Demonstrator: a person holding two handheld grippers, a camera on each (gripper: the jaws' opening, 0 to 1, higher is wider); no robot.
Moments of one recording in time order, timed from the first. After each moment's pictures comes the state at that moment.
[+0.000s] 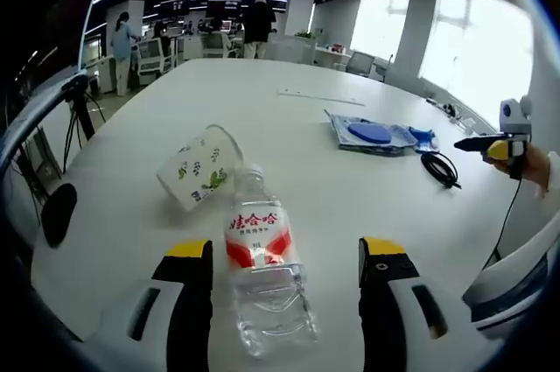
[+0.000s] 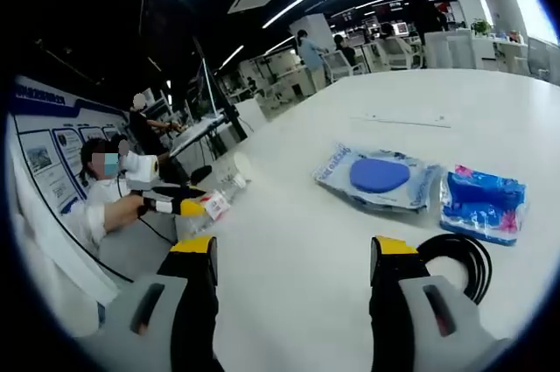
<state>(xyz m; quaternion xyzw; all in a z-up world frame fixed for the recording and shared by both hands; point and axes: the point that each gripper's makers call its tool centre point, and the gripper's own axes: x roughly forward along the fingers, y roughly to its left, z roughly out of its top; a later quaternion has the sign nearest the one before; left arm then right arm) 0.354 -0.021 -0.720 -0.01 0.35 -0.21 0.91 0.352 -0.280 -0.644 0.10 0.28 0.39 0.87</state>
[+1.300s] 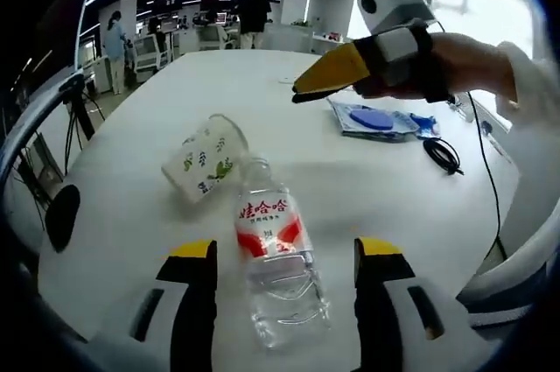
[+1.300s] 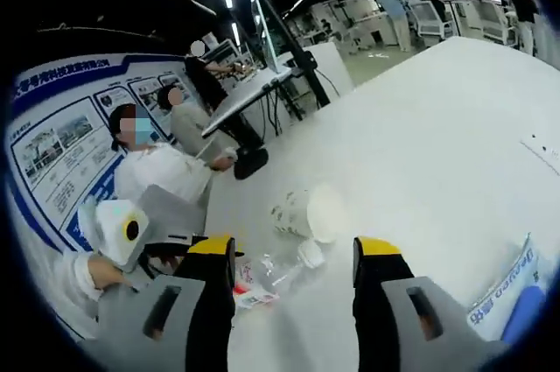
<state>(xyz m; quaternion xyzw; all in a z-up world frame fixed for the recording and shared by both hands) 0.354 -0.004 -0.725 0.01 0.35 -0.21 0.91 0.448 -0.026 -0.668 0.05 0.38 0.55 0.75</state>
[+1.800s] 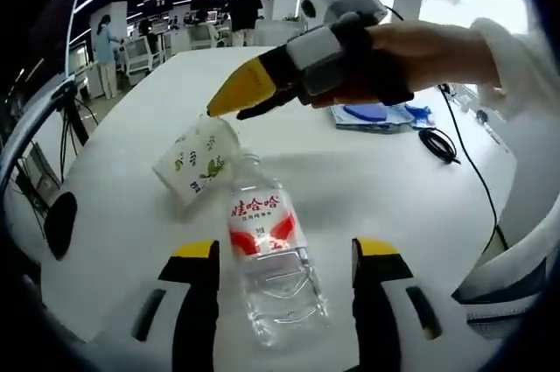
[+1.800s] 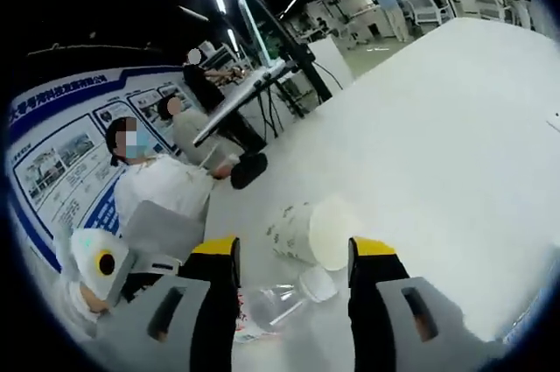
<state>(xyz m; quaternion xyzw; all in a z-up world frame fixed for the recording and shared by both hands) 0.351 -0.009 -0.730 0.02 0.36 -0.22 0.90 0.456 0.013 -0.699 0.09 0.40 0.55 0.73</state>
